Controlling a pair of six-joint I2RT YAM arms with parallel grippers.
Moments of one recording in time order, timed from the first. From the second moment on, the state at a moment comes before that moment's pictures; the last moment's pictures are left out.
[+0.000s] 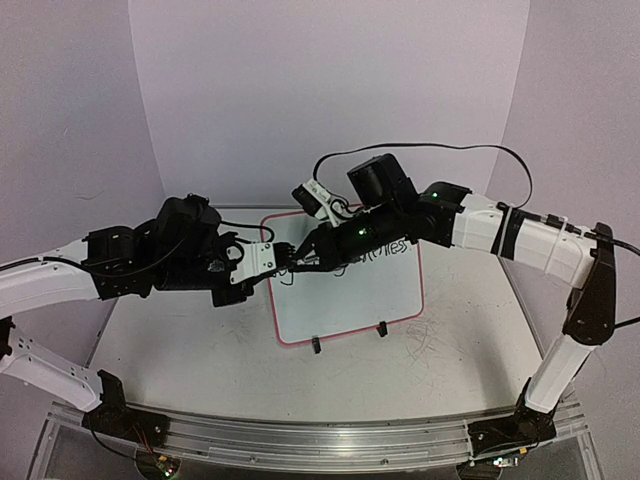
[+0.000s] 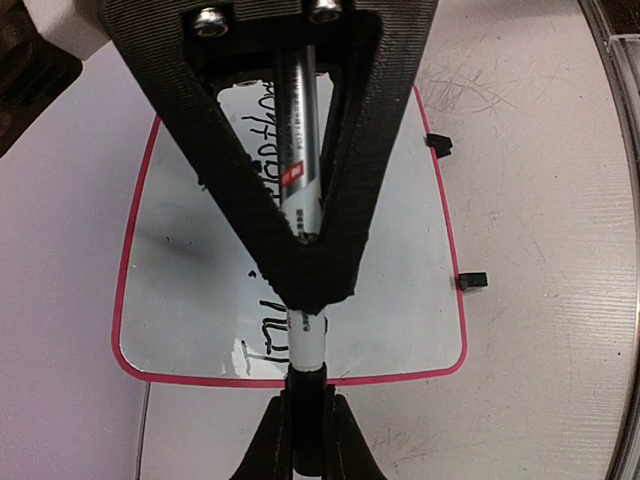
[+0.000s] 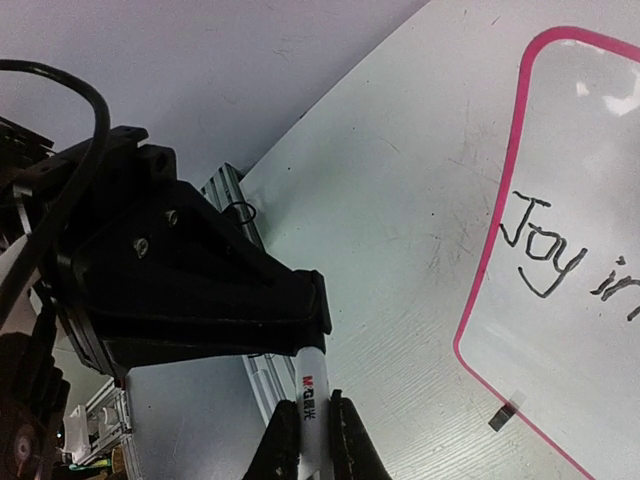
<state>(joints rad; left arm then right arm) -1.10 1.19 1.10 -0.48 -0.18 0.64 0.94 1.74 1.62 -0.52 -0.54 0.39</state>
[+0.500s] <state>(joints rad) -1.27 1.26 1.13 -0.53 -0.38 0.64 0.96 1.80 1.54 -0.42 -0.61 0.56</state>
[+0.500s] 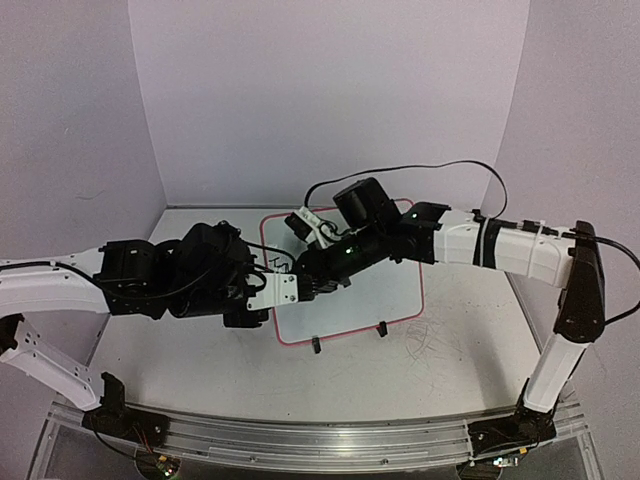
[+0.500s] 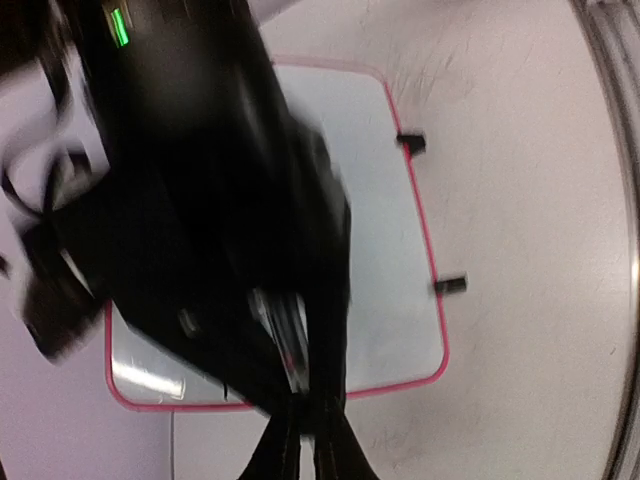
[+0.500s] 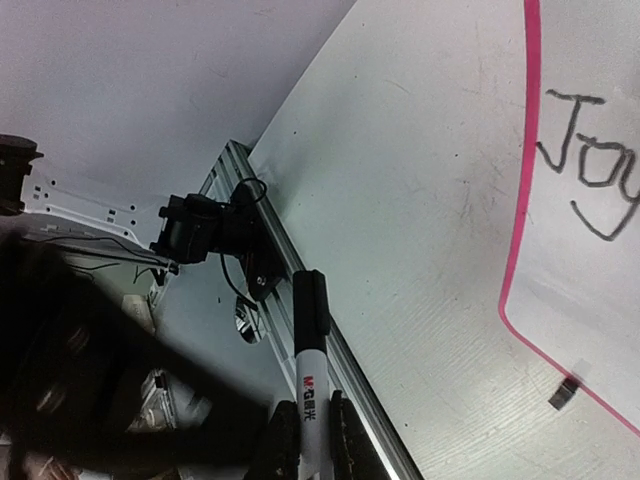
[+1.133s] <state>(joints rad) -1.34 0.93 1.01 -0.27 -0.51 0.41 0.81 1.41 1.06 -0.18 -0.36 0.55</state>
